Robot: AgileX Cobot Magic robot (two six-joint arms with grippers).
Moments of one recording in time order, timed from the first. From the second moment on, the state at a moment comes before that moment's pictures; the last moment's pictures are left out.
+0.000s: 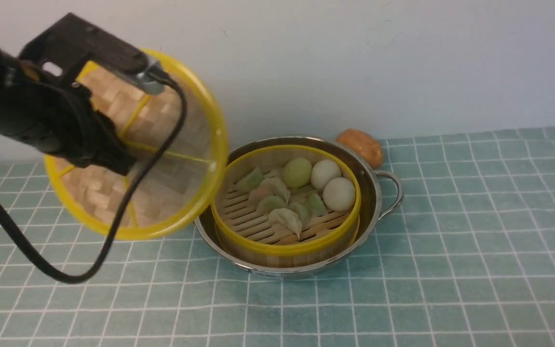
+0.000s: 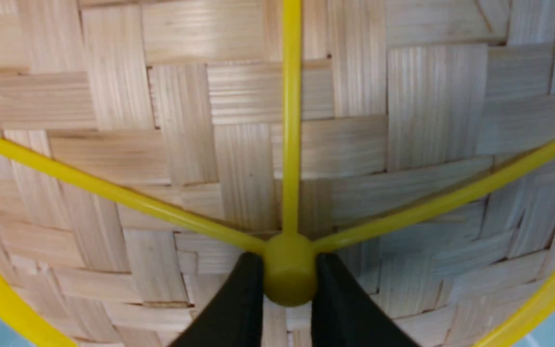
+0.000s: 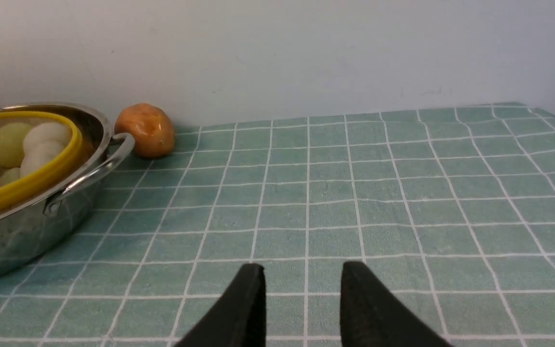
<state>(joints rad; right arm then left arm) 0.02 0.01 0.01 0.02 0.34 0.17 -0.22 1.43 -1.31 -0.01 0.87 0.49</state>
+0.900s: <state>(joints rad) 0.02 0.01 0.01 0.02 0.34 0.17 -0.43 1.77 -1.51 0.00 0.81 0.49</state>
